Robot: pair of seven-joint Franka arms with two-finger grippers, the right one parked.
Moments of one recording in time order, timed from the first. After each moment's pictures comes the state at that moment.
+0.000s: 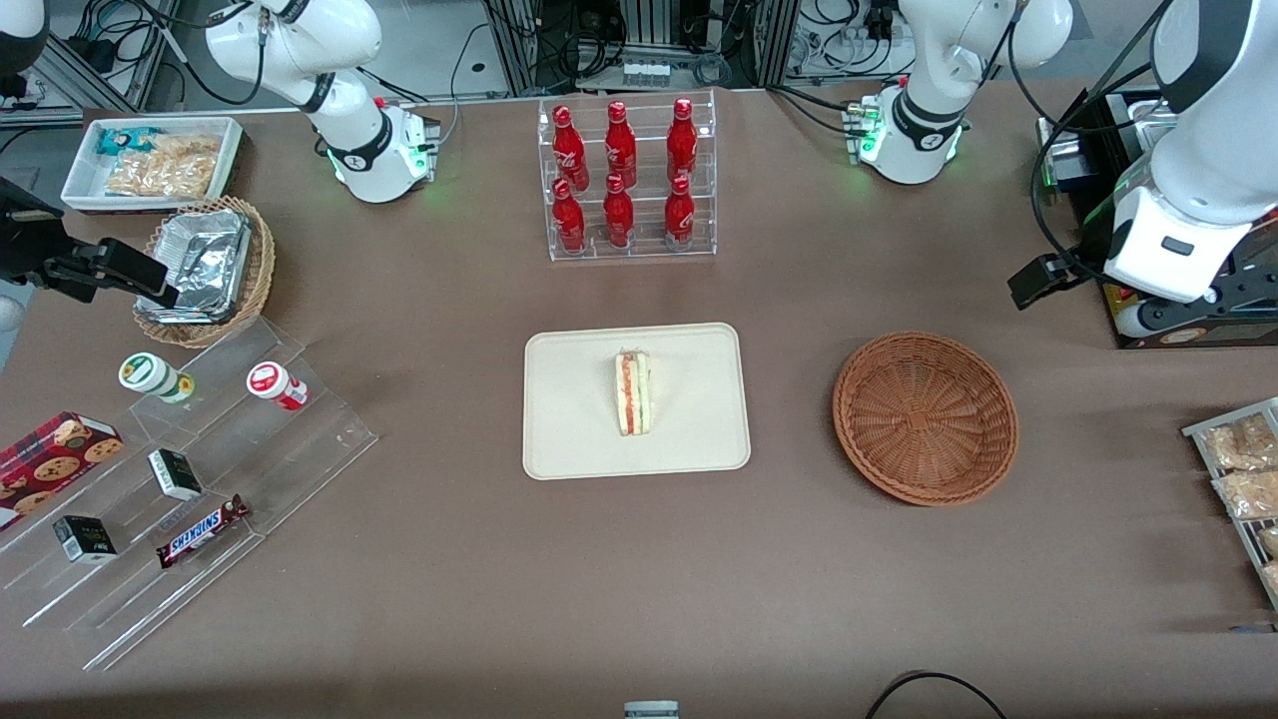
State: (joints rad) arm -0.65 -0.02 0.51 -1.66 0.05 1.55 -0.44
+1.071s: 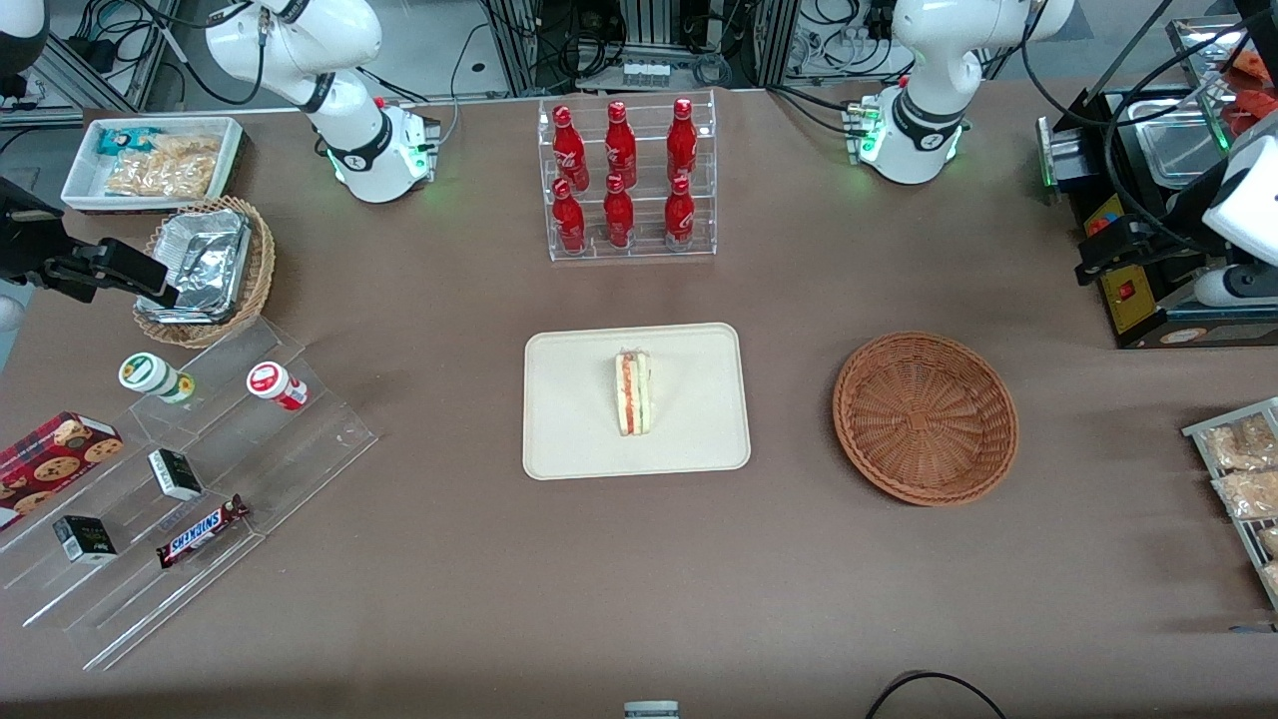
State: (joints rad) arm 0.06 -0.03 -0.08 -1.58 0.00 1.50 -0.06
